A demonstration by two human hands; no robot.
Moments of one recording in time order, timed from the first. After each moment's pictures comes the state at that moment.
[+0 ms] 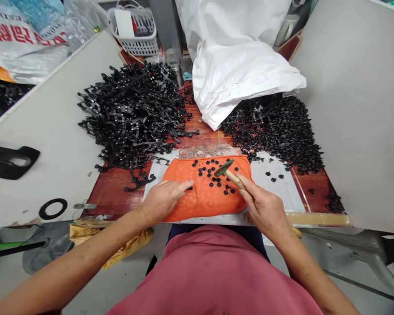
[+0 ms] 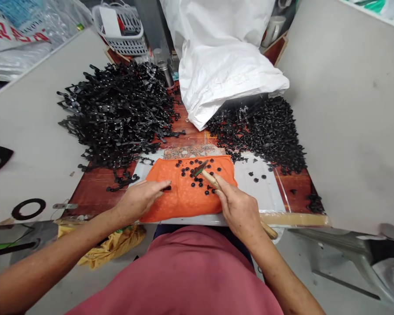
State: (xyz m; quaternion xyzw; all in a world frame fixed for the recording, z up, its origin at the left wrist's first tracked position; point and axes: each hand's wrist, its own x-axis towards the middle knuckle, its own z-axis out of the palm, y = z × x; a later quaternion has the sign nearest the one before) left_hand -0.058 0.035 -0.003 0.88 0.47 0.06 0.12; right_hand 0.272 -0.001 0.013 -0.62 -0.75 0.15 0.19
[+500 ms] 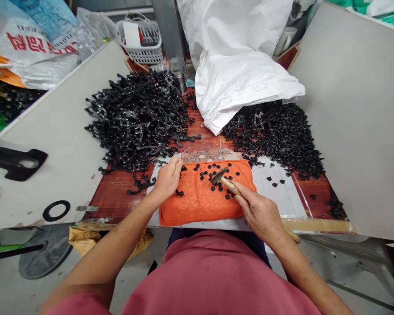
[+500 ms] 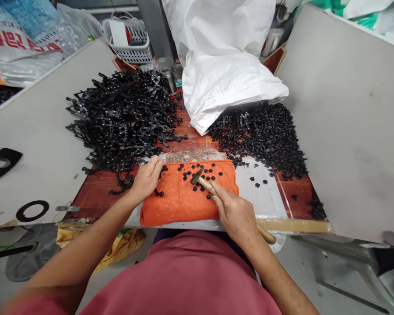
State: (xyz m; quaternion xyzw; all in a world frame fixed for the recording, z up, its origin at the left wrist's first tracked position) left_hand -0.032 0.094 -0.001 0.69 0.65 0.23 0.22; right_hand 0.264 0.001 0.006 -0.60 -0.76 0.17 0.18
